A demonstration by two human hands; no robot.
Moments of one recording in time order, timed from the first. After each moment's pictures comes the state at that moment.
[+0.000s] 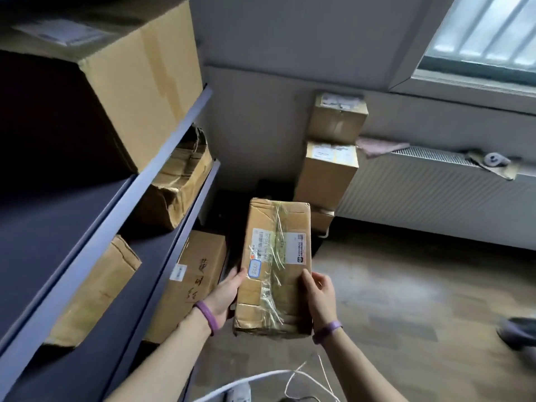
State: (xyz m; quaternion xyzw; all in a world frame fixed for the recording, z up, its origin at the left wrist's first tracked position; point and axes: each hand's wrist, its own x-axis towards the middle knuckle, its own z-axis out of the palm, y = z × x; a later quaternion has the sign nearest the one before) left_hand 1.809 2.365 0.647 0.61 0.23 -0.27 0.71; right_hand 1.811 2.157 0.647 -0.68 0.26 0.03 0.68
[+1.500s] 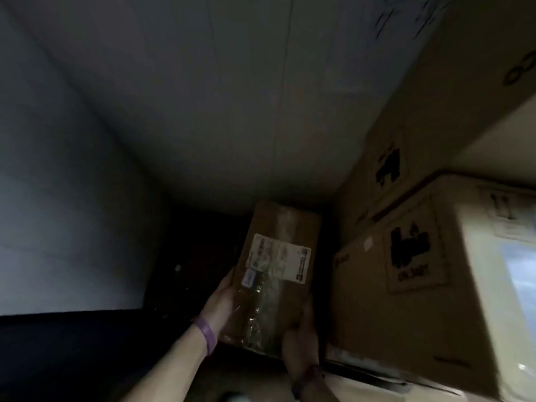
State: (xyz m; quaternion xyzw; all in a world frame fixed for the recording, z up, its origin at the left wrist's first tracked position) left_hand 2.489 2.339 0.234 0.60 0.36 -0.25 0.67; right_hand 2.447 2.190 0.237 -0.76 0.31 0.22 0.52
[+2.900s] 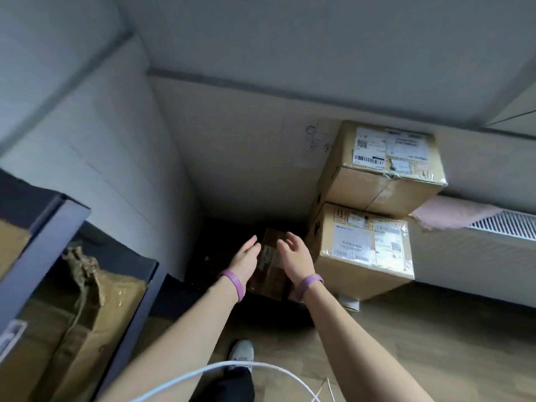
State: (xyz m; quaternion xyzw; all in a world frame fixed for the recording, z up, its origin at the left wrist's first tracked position) left_hand 2.385 2.305 0.590 0.64 0.31 -0.20 0.67; right_hand 2.402 2.187 0.603 -0.78 0.18 0.20 0.57
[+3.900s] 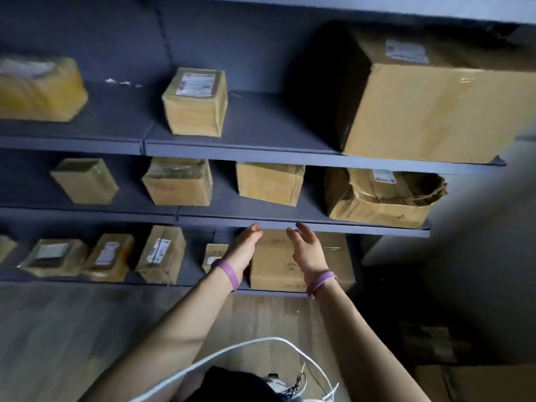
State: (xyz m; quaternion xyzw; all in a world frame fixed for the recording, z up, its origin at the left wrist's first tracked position) left_hand 1.768 2.276 0.742 0.38 0.60 0.34 0.62; right_hand 1.905 2.267 0.733 -0.65 -0.37 0.50 0.43
